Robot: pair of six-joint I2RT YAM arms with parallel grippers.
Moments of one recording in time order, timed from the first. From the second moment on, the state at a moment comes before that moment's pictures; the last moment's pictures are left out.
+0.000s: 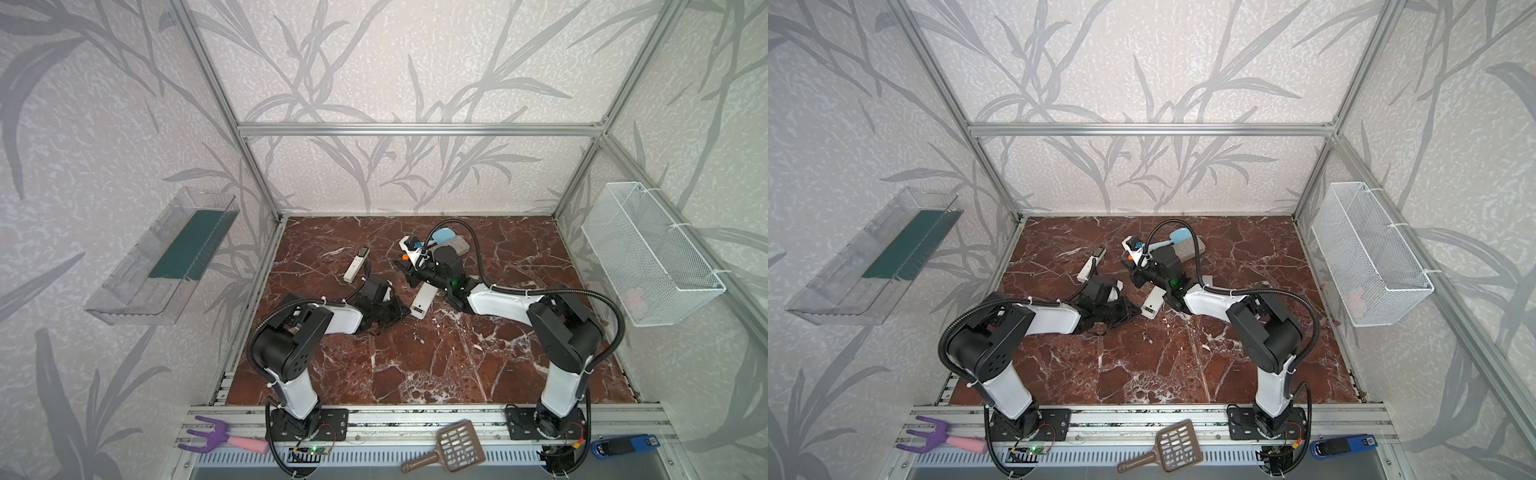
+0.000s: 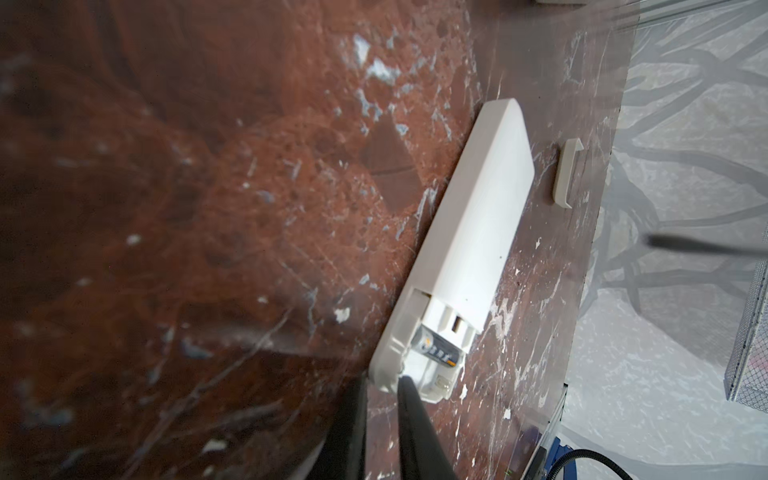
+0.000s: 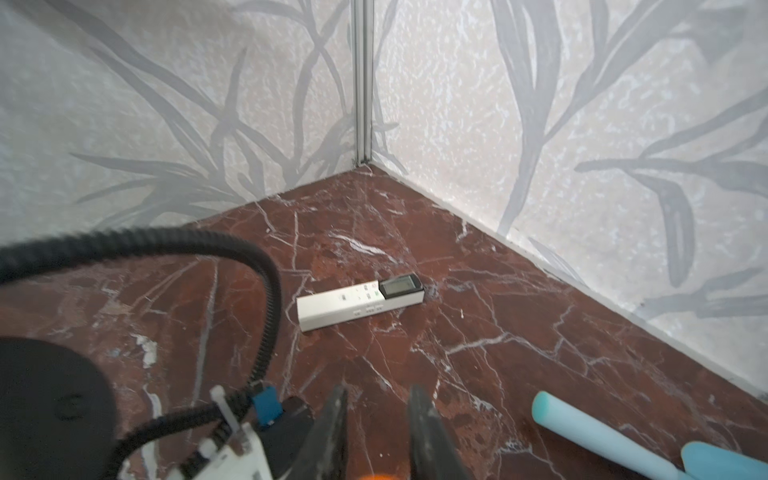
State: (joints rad) left arm -0.50 1.75 0.69 0.25 0.41 -0.95; right arm 0.69 1.89 1.10 0.54 -0.20 -0.08
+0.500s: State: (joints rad) left arm -0.48 1.77 0.73 0.24 0.43 -0.93; right arm 0.68 1.93 1.09 0.41 -0.14 -0.15
